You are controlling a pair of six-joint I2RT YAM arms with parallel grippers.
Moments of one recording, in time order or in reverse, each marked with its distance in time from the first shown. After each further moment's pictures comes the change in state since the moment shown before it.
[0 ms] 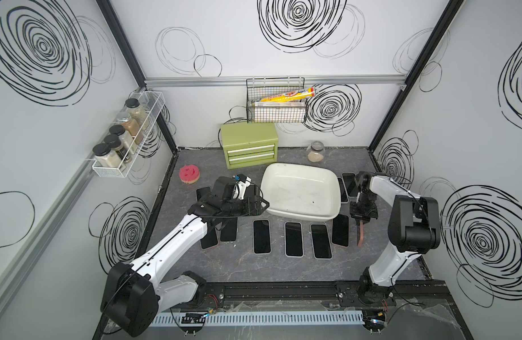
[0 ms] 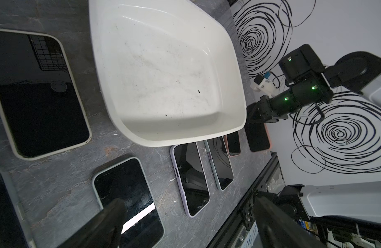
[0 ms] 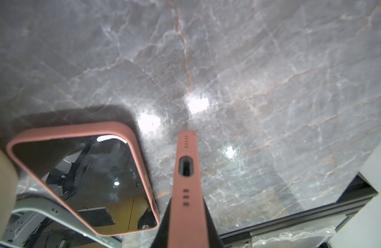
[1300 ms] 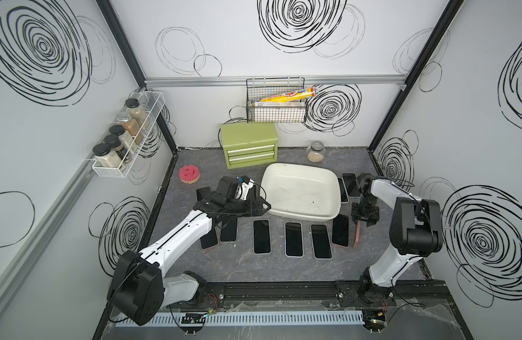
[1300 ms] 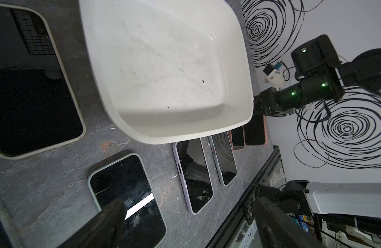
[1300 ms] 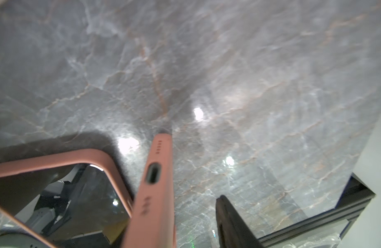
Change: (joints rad) left arm 0.001 0.078 0.001 0.011 0.034 0.015; right arm -0.034 -0.053 -0.066 0.093 0.069 0.039
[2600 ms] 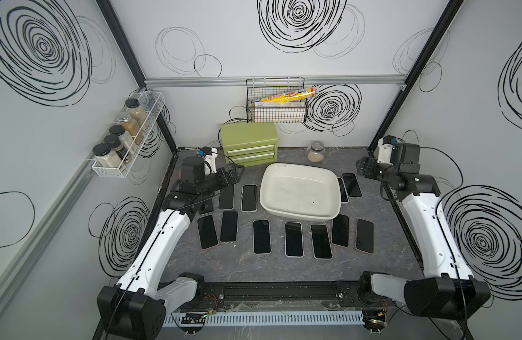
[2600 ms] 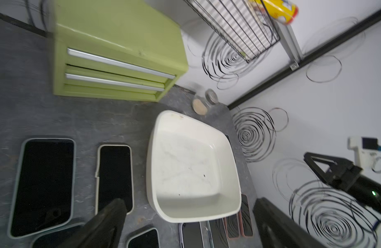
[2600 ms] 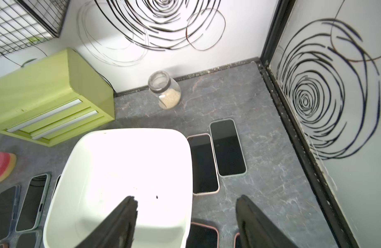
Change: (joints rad) left arm 0.296 -0.118 0.215 0.007 -0.140 -0.075; right arm 0.035 -0.536 0.161 0.418 -0.291 -0.098
